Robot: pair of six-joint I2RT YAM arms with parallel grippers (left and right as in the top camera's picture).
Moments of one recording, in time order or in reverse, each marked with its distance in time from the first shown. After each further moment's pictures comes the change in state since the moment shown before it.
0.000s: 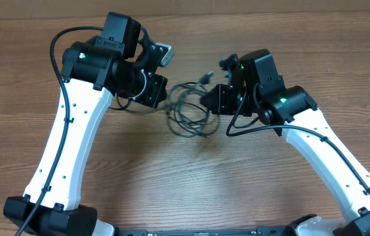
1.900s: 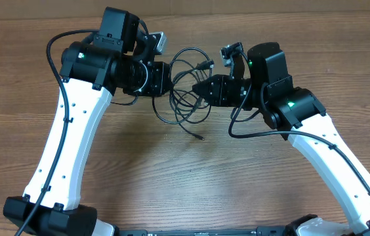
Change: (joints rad) left arm 0.005 0.000 0.000 0.124 0.101 -0.284; right arm -0.006 -0.051 0.000 0.174 -0.164 0.068
